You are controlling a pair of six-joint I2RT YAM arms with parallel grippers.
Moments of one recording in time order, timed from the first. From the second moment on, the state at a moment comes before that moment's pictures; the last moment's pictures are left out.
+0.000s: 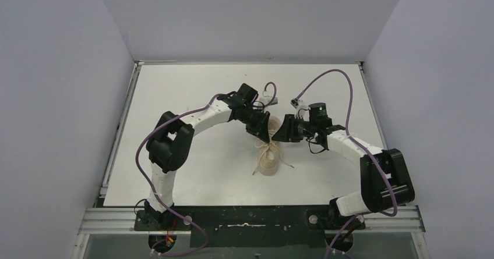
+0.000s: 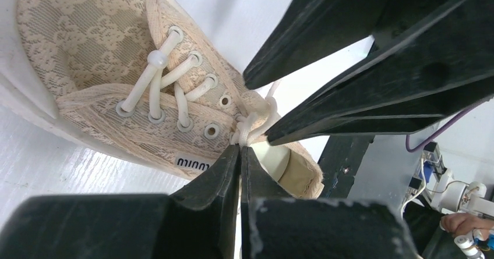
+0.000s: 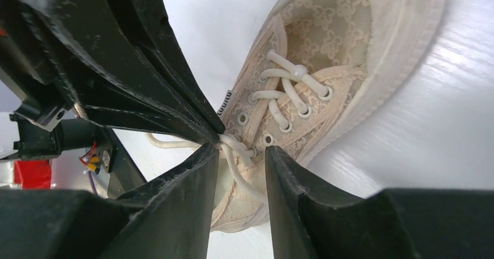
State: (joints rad) left arm -0.69 2.04 1.52 -0.51 0.72 -0.20; right arm 0.27 1.42 0.71 -0.06 -0.67 0.34
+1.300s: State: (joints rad) left arm -0.69 2.02 1.50 -0.47 0.75 -0.22; right arm 0.27 1.51 0.70 0.06 -0.77 0.35
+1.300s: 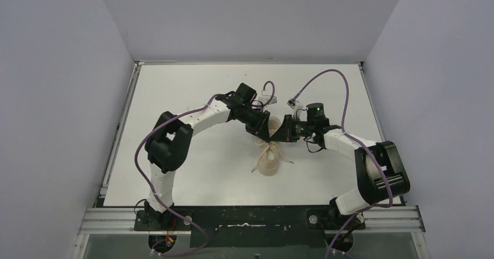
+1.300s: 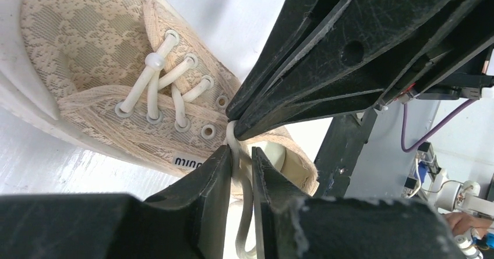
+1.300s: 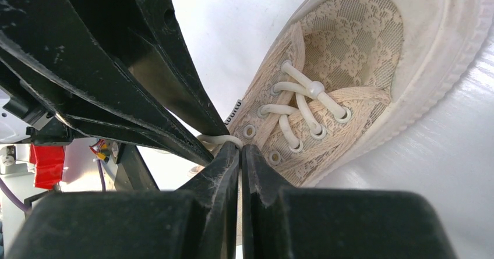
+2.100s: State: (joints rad) left arm -0.69 2.03 1.50 -0.41 0.65 -0.23; right arm 0.27 1.46 0.70 0.06 -0.81 0.38
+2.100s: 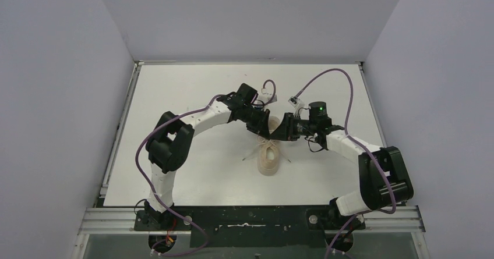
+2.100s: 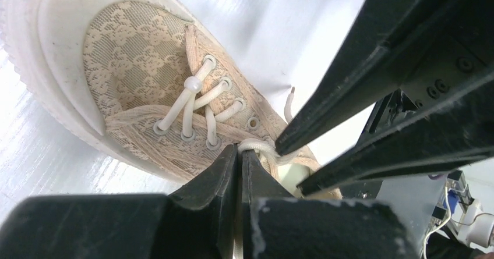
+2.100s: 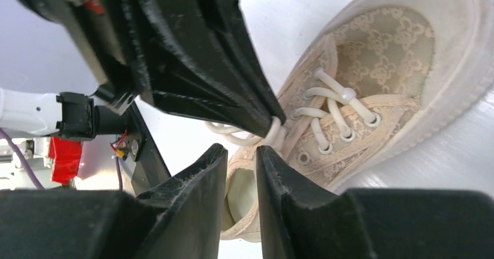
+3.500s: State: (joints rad) left arm -0.69 1.97 1.38 -0.27 0.61 -0.26; right arm 0.22 1.59 0.78 0.02 -0.75 0.54
